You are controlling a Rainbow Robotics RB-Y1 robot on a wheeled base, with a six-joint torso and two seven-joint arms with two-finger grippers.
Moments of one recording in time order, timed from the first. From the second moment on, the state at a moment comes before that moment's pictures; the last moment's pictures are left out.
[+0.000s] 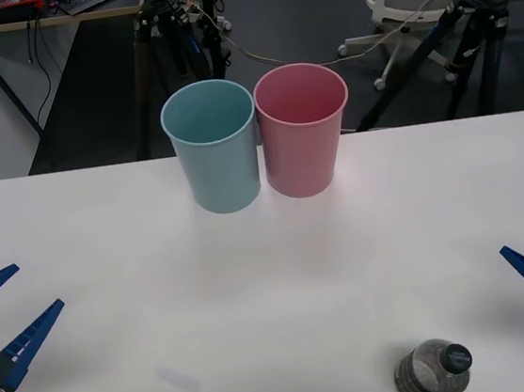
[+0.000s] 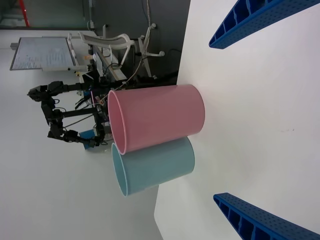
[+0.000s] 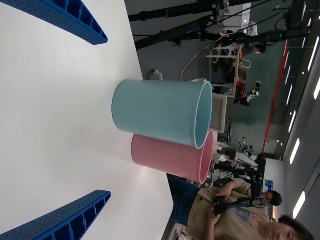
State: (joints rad) right arm 0.35 -0.40 -0.52 -1.66 0.96 -1.22 0.00; left arm 0.35 0.40 0.52 -1.66 -0.96 -1.22 0.00
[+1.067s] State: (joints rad) right arm 0.34 -0.44 -0.52 -1.55 0.87 -1.24 0.15; left arm 0.35 0.40 0.52 -1.66 -0.96 -1.22 0.00
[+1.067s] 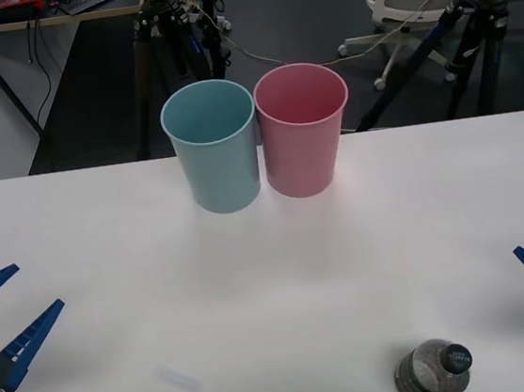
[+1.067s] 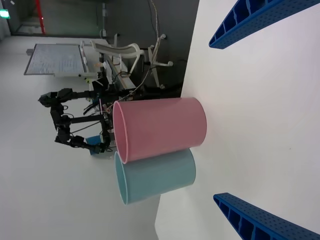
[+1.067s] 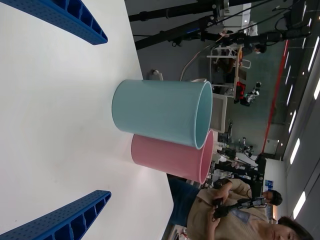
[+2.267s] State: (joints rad) right arm 0.46 -0.56 -0.41 -1.39 0.90 -1.46 0.53; left arm 0.35 0.40 0.52 -1.66 -0.96 -1.22 0.00
